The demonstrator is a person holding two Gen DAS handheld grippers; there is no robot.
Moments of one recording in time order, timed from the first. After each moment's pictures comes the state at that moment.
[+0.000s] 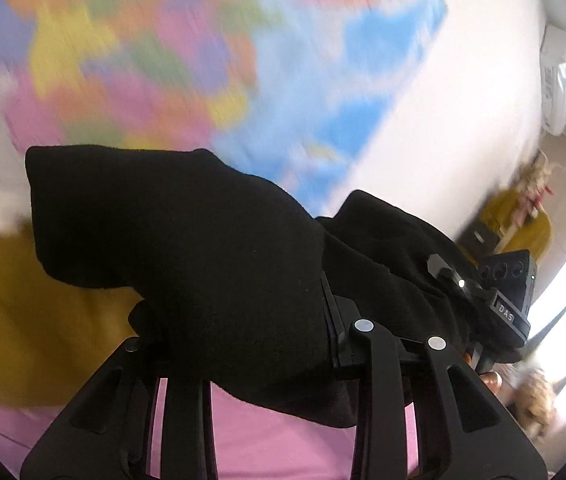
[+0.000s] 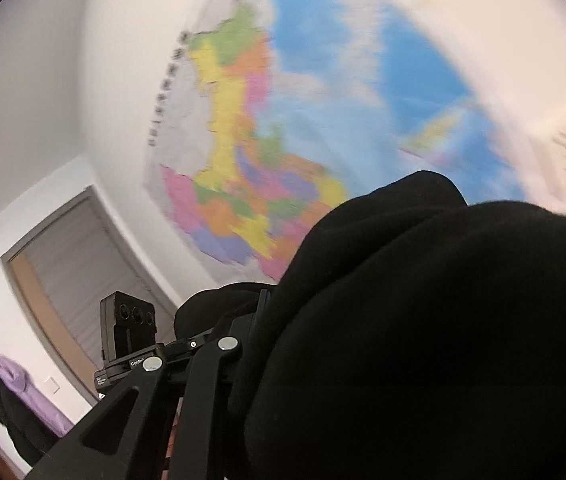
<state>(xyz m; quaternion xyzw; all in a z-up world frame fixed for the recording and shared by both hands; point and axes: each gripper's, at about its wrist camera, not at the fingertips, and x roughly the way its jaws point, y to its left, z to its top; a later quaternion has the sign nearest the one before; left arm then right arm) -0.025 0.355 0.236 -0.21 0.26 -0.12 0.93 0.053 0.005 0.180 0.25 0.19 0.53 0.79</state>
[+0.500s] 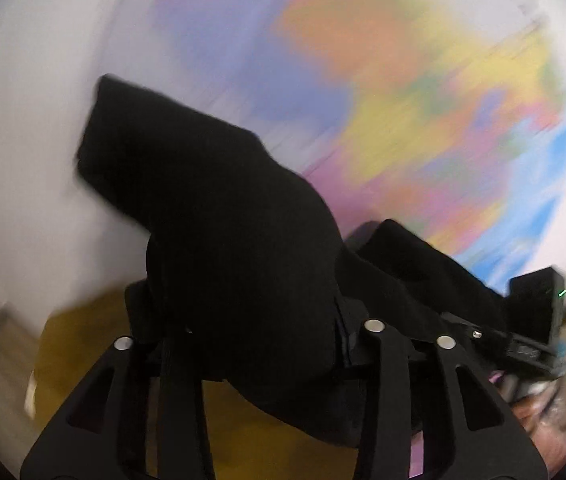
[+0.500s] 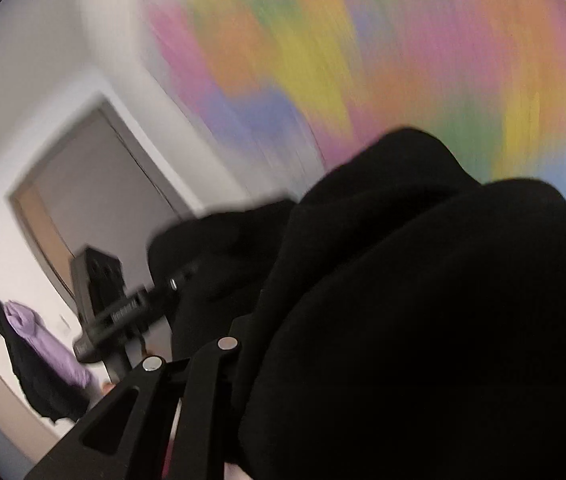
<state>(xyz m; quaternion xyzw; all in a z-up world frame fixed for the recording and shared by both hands) -0.064 0.632 0.126 -0.21 0.26 0.14 0.93 0.087 0.330 0.078 0.14 0.35 0.62 0.69</state>
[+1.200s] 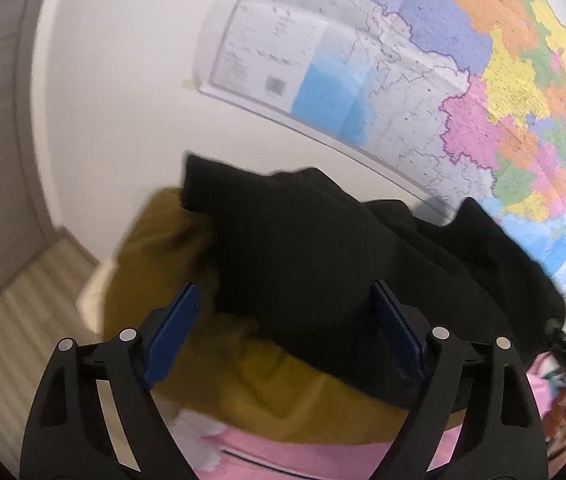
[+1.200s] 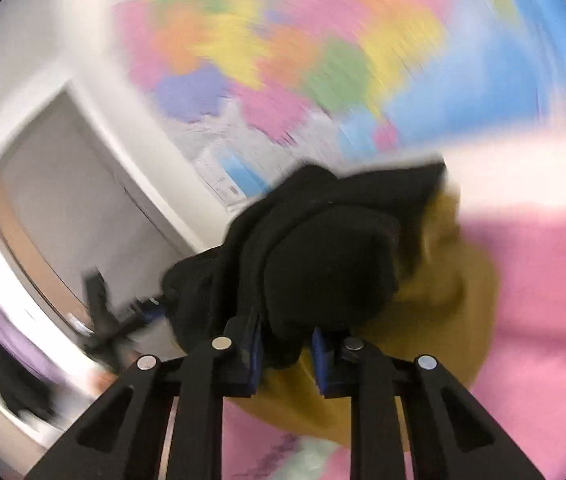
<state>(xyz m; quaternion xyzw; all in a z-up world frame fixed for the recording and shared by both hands) -0.141 0.649 0.063 -0.24 0.28 0.25 0.89 0.050 0.246 0.049 0.10 0.29 0.56 0.77</state>
